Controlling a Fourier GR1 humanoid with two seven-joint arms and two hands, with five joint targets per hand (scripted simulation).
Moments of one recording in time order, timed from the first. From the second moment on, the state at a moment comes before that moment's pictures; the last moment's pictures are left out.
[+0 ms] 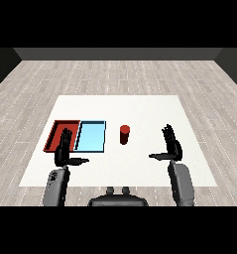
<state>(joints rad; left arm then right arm) 0.02 0.08 0.09 -1.57 0.07 -0.11 -0.47 -0.08 -0.13 -0.13 -1.47 -0.13 0.19 -0.35</state>
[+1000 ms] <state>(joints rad) 0.03 0.07 0.10 -1.58 0.07 -0.11 -0.49 -0.24 -0.05 -0.08 -1.30 -0.14 0.15 -0.30</state>
